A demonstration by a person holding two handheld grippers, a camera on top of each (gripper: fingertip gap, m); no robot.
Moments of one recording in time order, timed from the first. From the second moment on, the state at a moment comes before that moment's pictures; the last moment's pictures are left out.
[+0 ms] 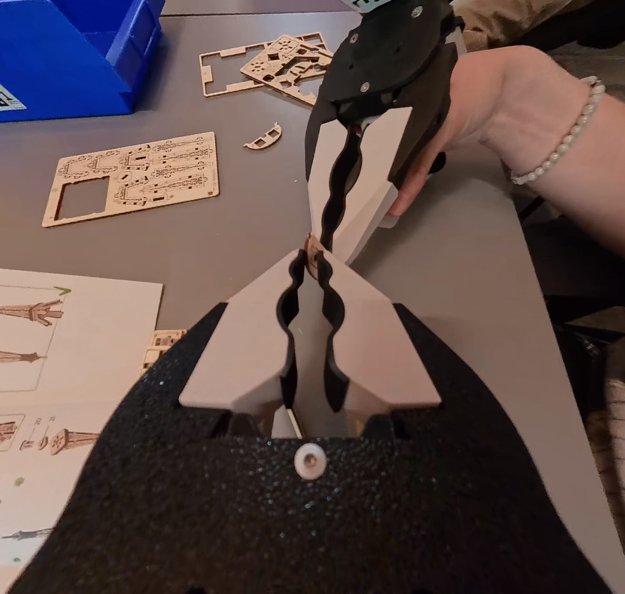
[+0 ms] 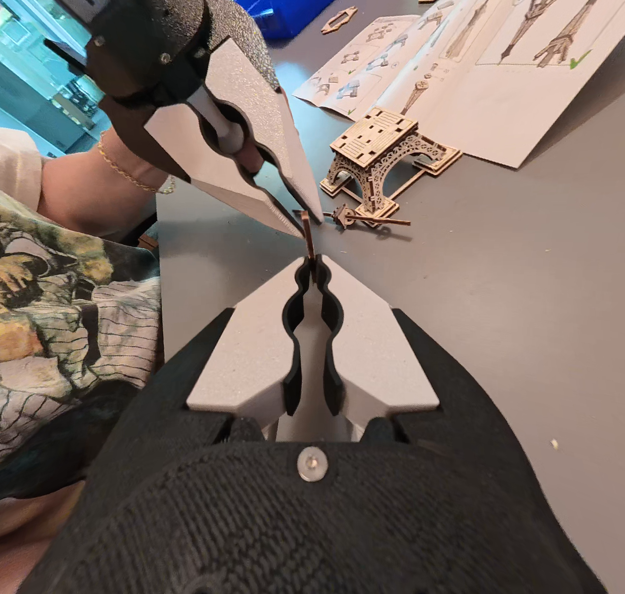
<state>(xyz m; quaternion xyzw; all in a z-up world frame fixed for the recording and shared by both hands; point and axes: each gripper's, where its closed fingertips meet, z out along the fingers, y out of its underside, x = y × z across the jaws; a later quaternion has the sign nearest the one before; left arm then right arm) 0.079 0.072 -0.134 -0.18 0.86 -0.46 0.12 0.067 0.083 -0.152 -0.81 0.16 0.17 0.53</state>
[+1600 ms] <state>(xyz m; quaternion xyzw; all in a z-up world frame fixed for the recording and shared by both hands) 0.070 0.003 -0.103 -0.30 0.76 -0.58 0.03 0.080 0.008 -0.075 -0.69 0.09 0.21 0.69</state>
